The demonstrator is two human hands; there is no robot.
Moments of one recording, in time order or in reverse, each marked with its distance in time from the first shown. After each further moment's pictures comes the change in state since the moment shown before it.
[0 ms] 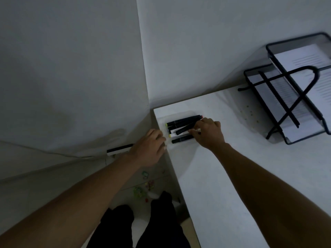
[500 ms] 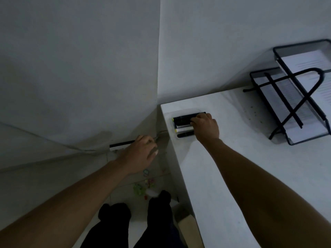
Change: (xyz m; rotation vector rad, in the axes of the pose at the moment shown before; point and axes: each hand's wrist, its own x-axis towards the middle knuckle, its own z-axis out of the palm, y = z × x) left_hand -0.062 -0.013 0.000 -0.051 -0.016 -0.137; right_hand 0.004 -0.041 0.002 -0.087 0.026 -0.024
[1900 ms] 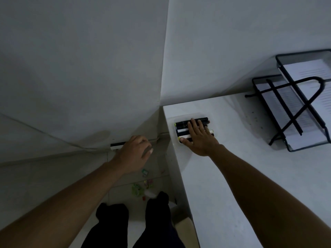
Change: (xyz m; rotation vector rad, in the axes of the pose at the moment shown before) left_hand -0.014 -0.004 -0.008 -0.023 0.057 -0.129; right_hand -0.019 0.010 0.024 -0.023 -0.402 -0.163
